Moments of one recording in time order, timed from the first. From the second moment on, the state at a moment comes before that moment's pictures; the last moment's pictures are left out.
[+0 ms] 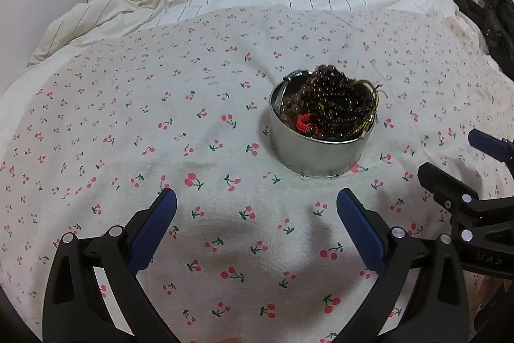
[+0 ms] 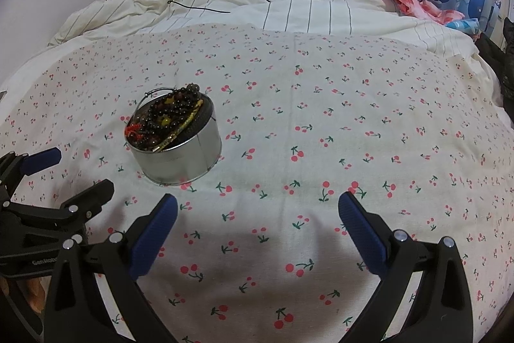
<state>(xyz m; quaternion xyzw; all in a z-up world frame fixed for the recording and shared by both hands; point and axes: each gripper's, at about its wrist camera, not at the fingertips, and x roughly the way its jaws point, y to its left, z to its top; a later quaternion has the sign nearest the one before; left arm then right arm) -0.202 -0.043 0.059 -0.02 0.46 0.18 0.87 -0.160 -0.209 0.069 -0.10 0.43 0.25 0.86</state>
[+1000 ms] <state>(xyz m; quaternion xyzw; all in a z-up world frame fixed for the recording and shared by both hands) -0.201 -0.044 0.060 -0.03 0.46 0.18 0.87 -0.158 -0.212 0.071 -0.10 0.43 0.25 0.86</state>
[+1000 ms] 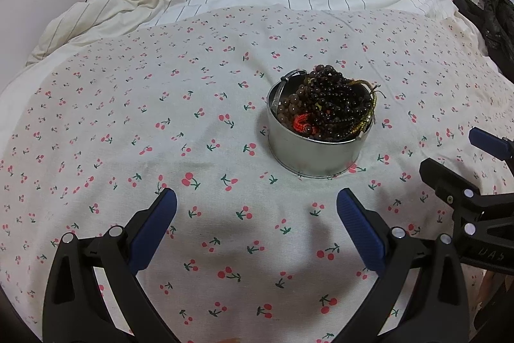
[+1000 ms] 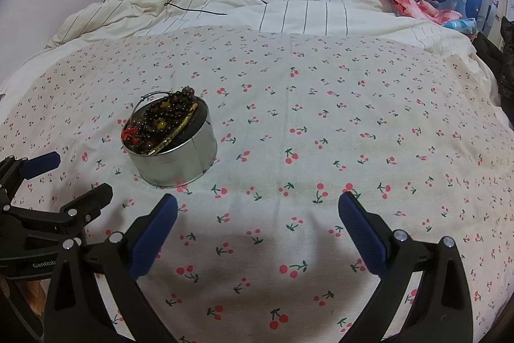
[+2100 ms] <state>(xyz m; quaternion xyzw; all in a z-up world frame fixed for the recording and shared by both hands) -0.201 -0.047 0.060 -0.02 0.46 0.18 0.87 -0.156 -0.214 0.073 -0.10 0.43 0.25 0.86</state>
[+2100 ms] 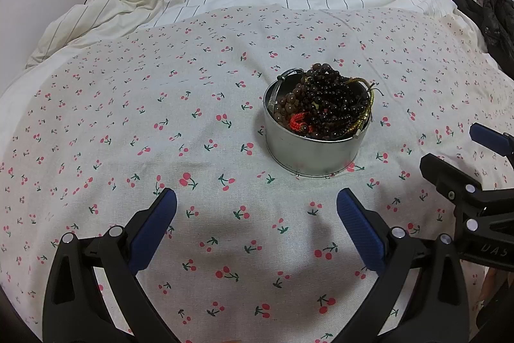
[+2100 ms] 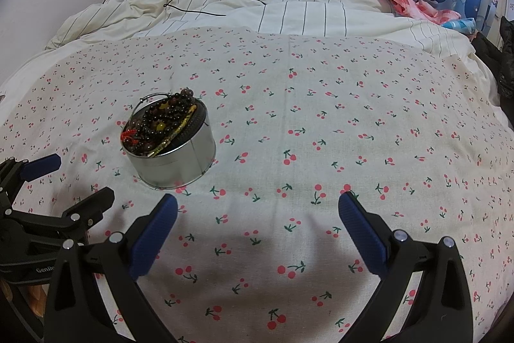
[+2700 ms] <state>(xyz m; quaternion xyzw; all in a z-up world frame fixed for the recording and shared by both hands) -0.200 -0.046 0.060 -0.02 0.47 0.18 0.87 -0.155 -0.215 0.076 -0.09 0.43 0.25 0.86</state>
